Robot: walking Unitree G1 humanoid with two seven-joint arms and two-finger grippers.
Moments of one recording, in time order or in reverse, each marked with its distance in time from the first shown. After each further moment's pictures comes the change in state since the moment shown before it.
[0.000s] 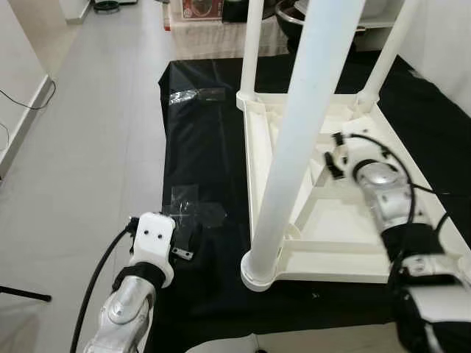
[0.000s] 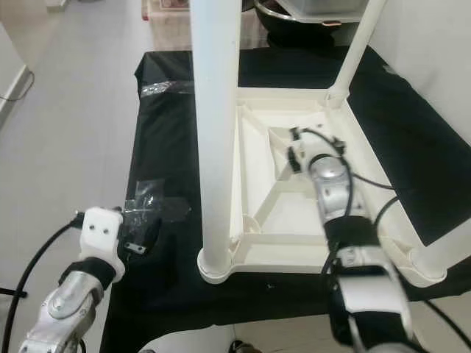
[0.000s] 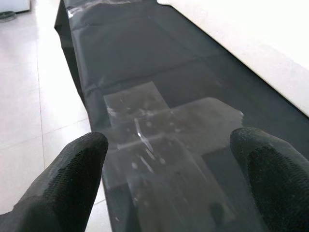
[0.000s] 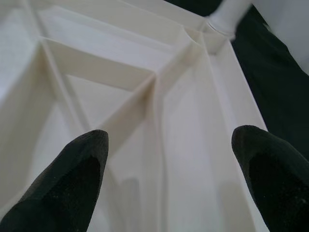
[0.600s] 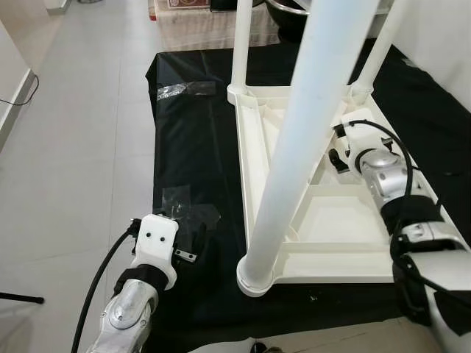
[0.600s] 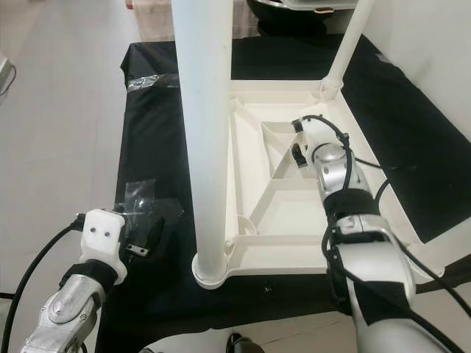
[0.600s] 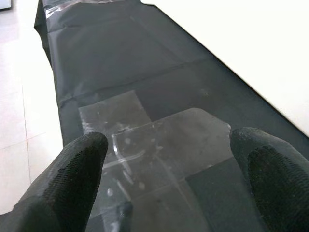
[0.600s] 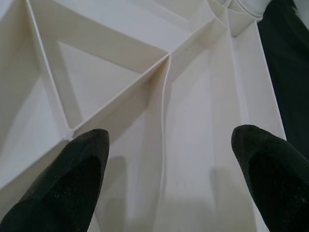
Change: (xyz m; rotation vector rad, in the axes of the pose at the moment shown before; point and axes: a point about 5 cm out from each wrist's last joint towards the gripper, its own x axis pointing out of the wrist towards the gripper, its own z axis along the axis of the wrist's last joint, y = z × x) left arm -0.004 -0.003 0.008 0.005 -0.029 -0.011; right arm 0.010 0.016 0.014 -0.124 0.078 0.127
